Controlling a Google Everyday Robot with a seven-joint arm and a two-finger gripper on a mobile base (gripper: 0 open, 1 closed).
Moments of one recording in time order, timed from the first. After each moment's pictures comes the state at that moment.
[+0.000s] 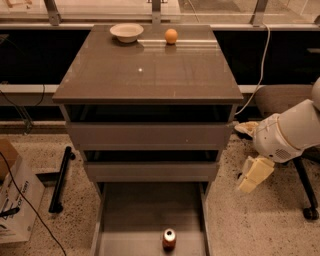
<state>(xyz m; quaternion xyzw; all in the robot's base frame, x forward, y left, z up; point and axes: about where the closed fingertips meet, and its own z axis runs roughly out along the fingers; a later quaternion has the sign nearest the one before) 0.463 -0.205 0.787 -0.59 0.76 0.11 0.24</state>
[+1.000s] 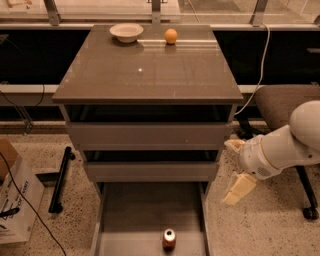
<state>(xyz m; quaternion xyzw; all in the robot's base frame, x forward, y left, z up) 0.465 -0.190 0.724 -0.58 0.77 0.14 0.25</state>
